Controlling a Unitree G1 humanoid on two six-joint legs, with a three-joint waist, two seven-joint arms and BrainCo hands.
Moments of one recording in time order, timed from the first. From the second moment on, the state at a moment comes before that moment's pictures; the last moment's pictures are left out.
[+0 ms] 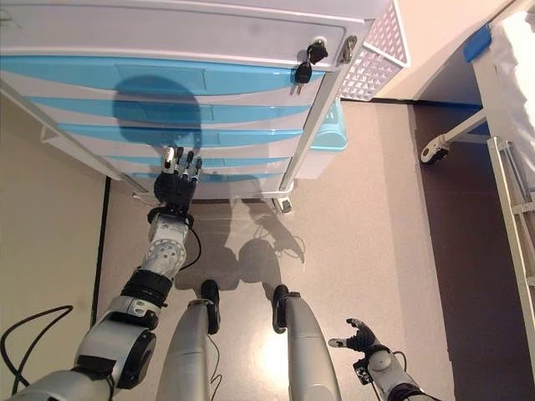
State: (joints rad) left arm -0.65 0.22 -0.10 0.61 -1.28 -0.28 0.02; right arm -0.13 -0.33 0.35 1.11 0.00 -0.12 -0.07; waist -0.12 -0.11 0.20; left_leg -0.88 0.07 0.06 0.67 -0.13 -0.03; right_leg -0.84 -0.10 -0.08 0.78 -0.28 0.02
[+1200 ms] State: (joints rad) left arm -0.65 0.22 -0.11 0.56 -1.37 -0.34 0.03; right arm -0.14 -0.33 0.37 1.13 0.00 -0.13 -0.04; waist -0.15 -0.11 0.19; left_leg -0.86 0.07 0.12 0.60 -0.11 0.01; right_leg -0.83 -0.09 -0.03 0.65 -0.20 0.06
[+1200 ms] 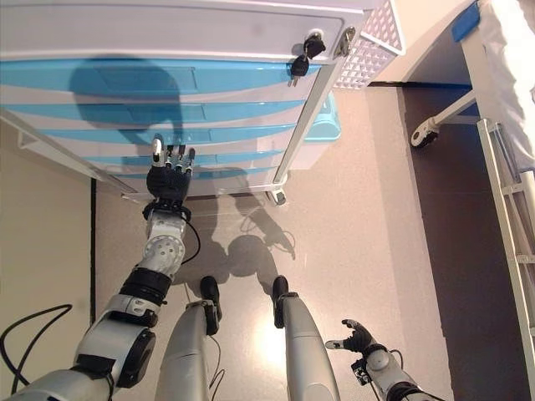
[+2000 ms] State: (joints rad) left arm -0.64 0.26 -0.14 0.57 -1.40 -0.32 0.09; right arm -0.14 -0.33 0.37 1.16 -0.01 -0.13 -0.02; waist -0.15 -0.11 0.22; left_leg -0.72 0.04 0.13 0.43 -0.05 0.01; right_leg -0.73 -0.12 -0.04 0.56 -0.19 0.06
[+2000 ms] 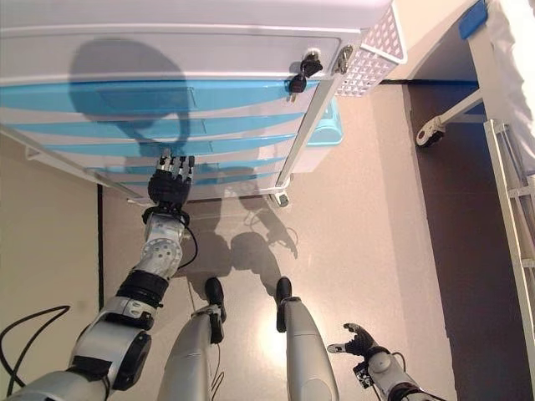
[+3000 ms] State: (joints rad) left arm -0.61 0.24 -0.21 0.58 -1.39 -0.27 0.07; right arm -0.18 -0.33 0.41 1.18 -0.03 -0.13 -0.03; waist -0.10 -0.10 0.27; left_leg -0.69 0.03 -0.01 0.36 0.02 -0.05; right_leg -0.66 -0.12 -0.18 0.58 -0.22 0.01
